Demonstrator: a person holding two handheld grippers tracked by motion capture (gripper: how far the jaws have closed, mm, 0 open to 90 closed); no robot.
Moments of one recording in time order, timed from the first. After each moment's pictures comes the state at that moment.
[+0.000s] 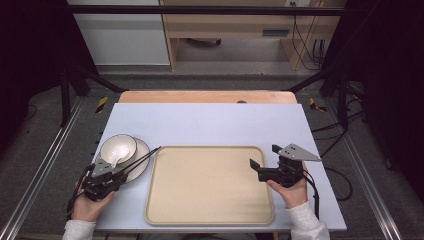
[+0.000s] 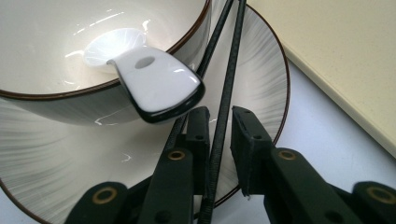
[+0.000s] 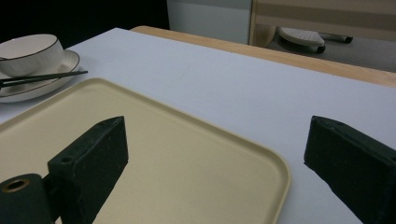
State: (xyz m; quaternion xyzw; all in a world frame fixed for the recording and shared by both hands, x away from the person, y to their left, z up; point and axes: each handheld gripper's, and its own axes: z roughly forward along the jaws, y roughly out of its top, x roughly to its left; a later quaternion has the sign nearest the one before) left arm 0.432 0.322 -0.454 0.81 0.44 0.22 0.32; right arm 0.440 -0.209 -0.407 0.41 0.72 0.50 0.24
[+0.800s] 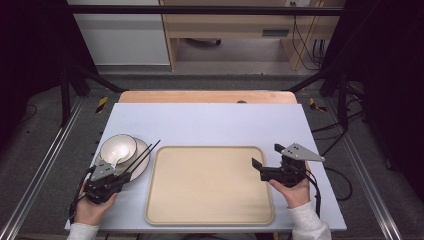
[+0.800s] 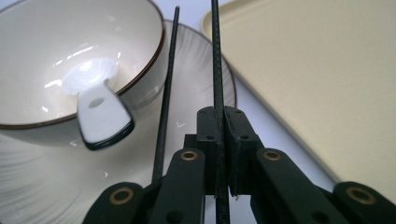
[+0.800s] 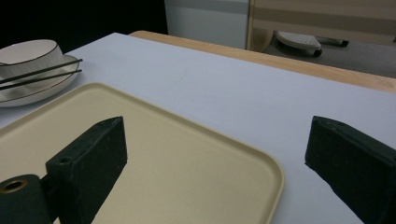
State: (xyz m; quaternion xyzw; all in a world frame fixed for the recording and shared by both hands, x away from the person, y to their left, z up) left arm 0.415 0.305 -0.438 0.80 0.43 0.22 0.36; right arm 0.438 -0.214 -0.402 0.41 0.72 0.51 0.25
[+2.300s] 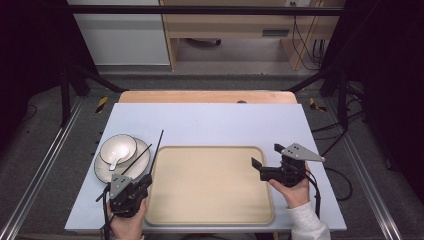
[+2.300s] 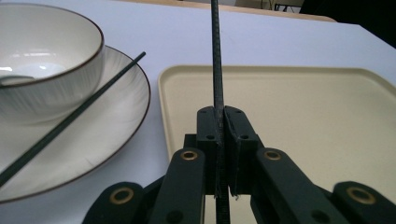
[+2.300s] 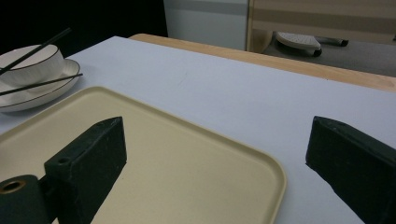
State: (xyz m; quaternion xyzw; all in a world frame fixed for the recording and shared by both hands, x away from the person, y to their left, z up) left arm 0.370 0.221 -0.438 0.65 0.56 0.26 0.46; right arm 0.438 -0.212 -0.402 0.41 0.71 0.51 0.24
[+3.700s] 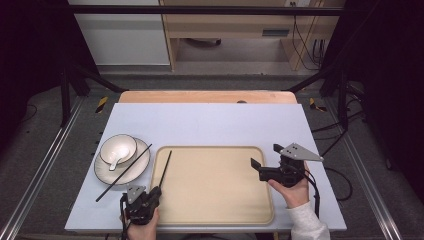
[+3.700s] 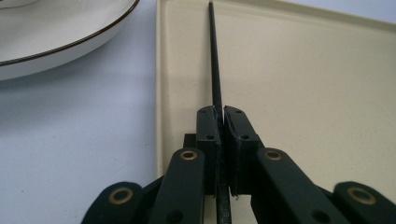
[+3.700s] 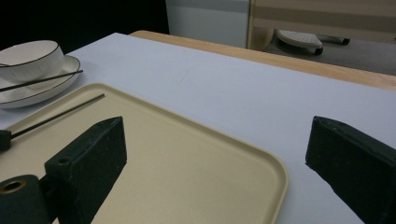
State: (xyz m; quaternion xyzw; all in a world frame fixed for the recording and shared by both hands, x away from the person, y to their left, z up) left arm 0.371 0.200 -0.491 0.64 0.61 0.22 0.41; right arm 0.438 -0.211 -0.402 0.41 0.72 0.51 0.24
